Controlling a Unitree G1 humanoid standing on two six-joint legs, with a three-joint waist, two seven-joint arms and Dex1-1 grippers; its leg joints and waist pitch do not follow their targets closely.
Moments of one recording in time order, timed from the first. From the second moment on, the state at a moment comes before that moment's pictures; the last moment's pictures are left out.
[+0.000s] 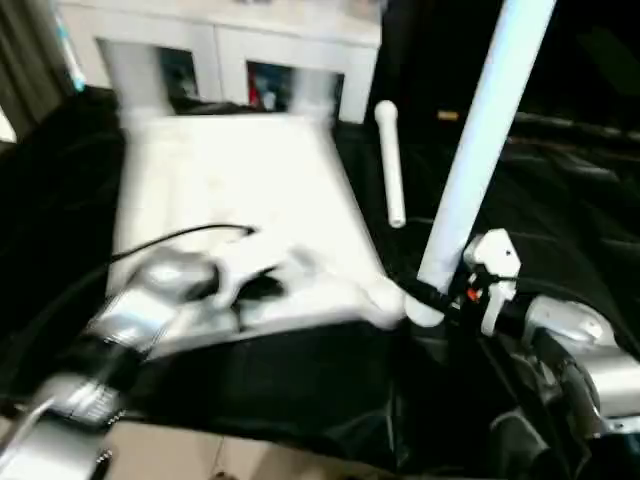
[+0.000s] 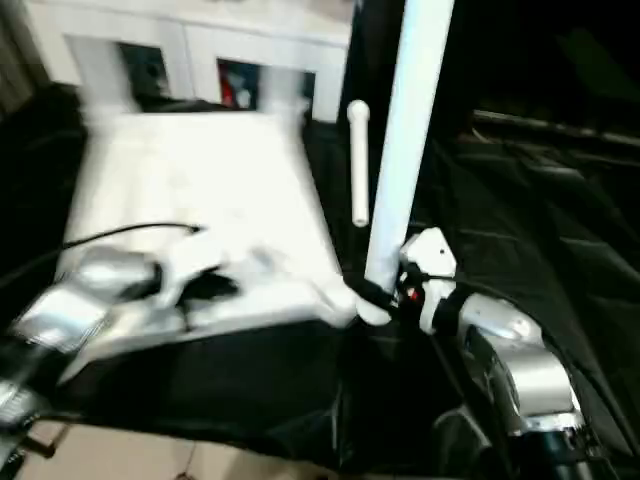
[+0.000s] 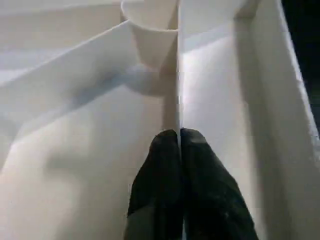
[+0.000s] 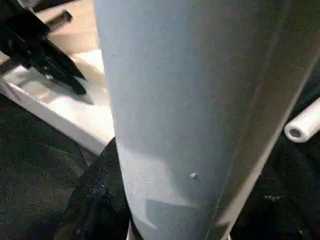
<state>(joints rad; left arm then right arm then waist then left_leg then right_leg) -0.53 0.53 -0.28 0.41 0.08 0.18 -0.99 -0.21 -0.46 0.05 0.03 0.30 0.30 0.82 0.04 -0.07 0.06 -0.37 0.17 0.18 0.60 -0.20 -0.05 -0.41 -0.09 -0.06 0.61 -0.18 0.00</state>
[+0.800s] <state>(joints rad) -0.61 0.52 -0.19 0.43 -0.09 0.07 -1.17 -0.25 -0.45 0.03 0.06 0.31 0.31 0.80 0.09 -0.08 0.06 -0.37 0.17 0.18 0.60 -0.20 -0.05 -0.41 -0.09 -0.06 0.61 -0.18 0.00</state>
